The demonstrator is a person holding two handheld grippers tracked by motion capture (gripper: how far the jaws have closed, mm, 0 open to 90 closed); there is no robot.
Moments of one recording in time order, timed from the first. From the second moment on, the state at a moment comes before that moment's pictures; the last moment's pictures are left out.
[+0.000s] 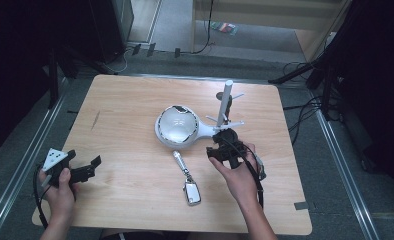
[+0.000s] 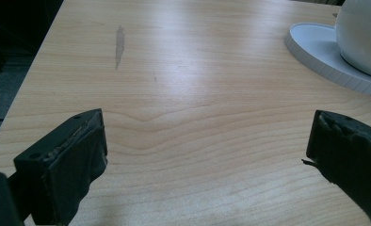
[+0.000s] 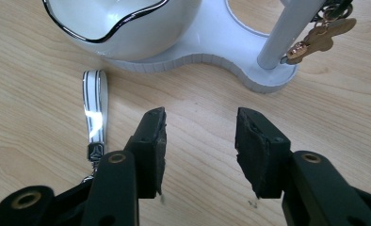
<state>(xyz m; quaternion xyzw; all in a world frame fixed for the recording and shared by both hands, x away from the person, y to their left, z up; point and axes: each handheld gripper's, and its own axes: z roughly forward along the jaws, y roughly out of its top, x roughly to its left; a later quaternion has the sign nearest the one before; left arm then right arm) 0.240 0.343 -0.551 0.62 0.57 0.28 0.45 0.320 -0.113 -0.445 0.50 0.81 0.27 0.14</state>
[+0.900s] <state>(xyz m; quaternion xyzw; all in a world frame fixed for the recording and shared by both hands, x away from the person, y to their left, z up) 0.240 0.343 -0.551 0.62 0.57 0.28 0.45 0.320 -0.085 -0.459 0.46 0.84 0.26 0.10</state>
